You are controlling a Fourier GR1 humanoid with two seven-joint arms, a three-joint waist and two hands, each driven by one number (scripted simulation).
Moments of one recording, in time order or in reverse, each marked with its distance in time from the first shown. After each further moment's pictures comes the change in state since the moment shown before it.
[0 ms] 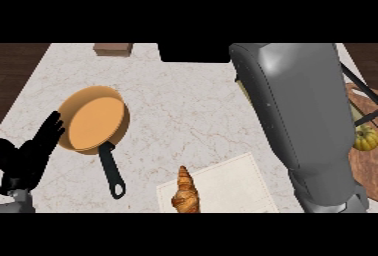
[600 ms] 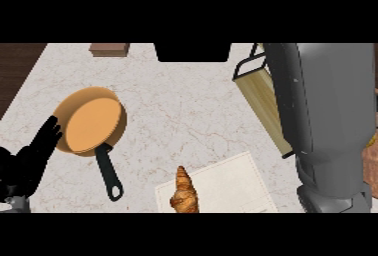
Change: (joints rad) left arm 0.041 -0.010 0.008 -0.026 -0.001 0.002 -0.014; right arm 0.001 -0.013 -0.170 0.025 0.134 0.090 -0.078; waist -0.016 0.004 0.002
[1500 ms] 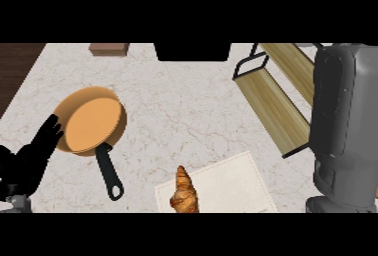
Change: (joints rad) left arm -0.004 -0.015 0.006 -0.021 -0.006 0.000 0.022; right arm 0.196 -0.022 -0.233 -0.096 0.058 -0.083 -0.066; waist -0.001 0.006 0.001
